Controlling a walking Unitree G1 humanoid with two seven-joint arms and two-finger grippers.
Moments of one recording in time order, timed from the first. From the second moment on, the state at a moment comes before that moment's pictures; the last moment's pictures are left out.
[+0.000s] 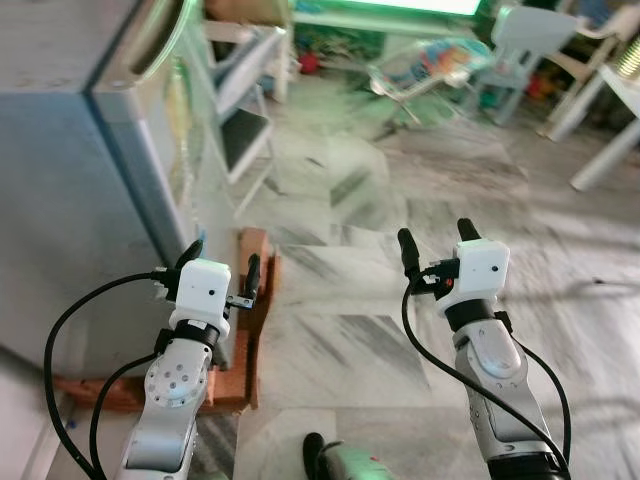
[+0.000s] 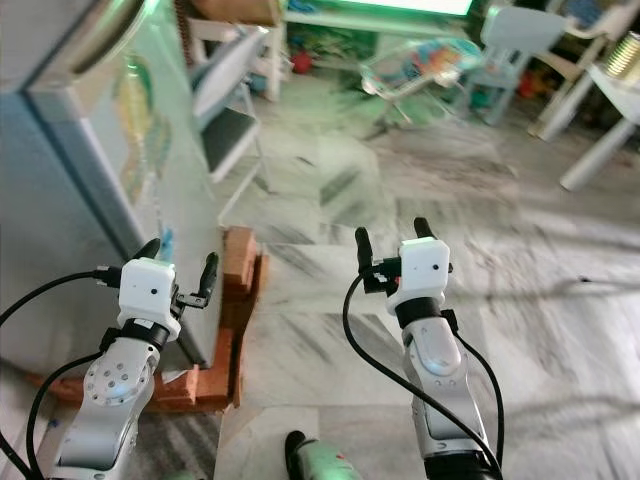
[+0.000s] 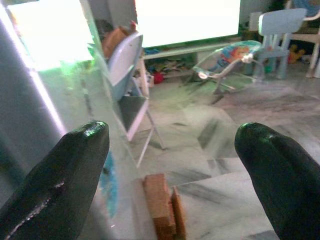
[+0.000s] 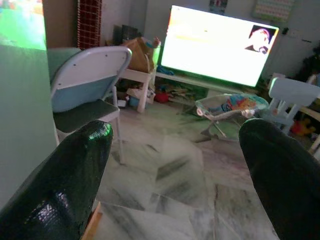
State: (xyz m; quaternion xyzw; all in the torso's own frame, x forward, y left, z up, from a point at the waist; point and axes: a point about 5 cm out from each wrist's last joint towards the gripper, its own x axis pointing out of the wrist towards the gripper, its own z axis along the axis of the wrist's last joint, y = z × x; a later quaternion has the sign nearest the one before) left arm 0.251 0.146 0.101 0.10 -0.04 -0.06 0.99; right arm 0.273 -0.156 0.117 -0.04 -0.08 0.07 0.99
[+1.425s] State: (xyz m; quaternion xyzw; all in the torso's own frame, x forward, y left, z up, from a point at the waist) left arm 0.276 0.172 0.084 0.07 0.02 0.01 1.00; right arm 0.256 -0.151 0.085 -0.04 0.01 0.13 0.99
